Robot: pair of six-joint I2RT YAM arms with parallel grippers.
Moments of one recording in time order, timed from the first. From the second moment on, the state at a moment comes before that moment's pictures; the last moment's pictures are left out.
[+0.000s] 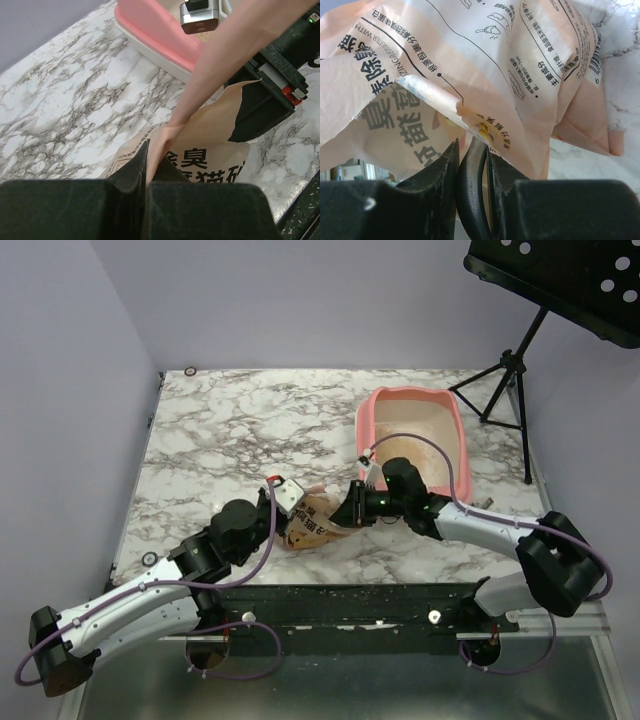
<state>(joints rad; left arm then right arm) -0.95 0.68 0.54 -0.05 -0.23 0.11 0.72 1.40 0.68 0.18 -0.57 0.79</state>
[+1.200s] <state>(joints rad) -0.95 0.55 0.47 -0.02 -0.22 0.20 0.64 0.91 0.48 0.13 -0.57 0.89</state>
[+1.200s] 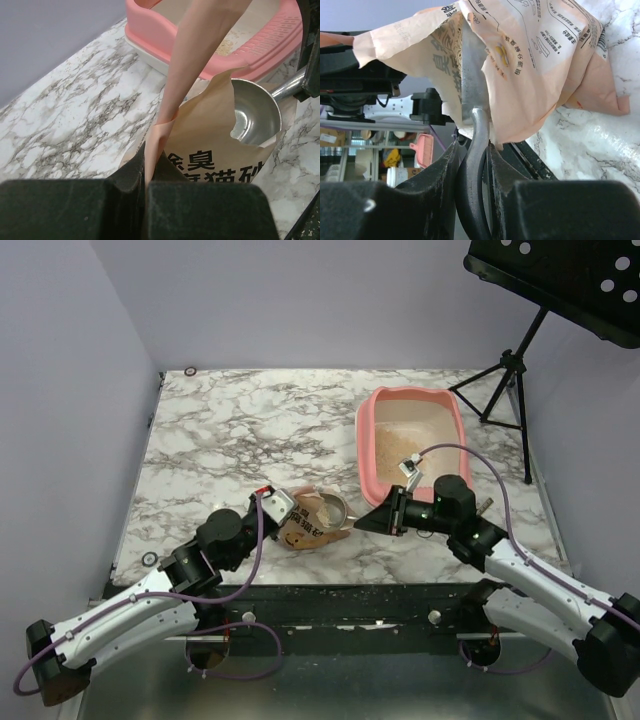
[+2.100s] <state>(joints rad) -0.97 0.69 0.47 0.09 -0.21 0.18 0.60 0.65 0.43 -0.09 -0.46 1.19</state>
